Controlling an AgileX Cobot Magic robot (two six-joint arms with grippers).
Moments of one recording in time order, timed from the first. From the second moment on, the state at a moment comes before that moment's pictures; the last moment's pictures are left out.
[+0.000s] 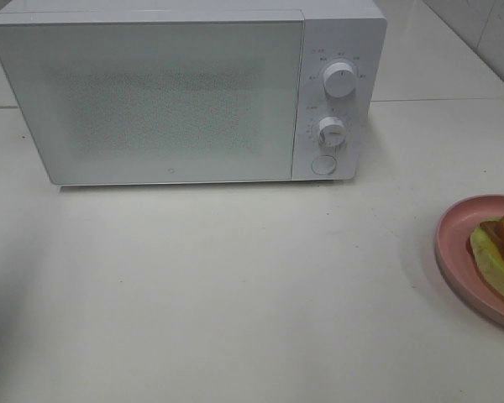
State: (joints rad) left arm 0.00 0.98 -0.84 -0.06 1.02 0.00; right arm 0.10 0.00 -0.51 -0.07 1.04 0.09
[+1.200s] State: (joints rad) left arm 0.00 0.05 -0.50 -0.01 1.05 0.01; right arm 0.10 0.00 -0.51 -0.07 1.04 0.09
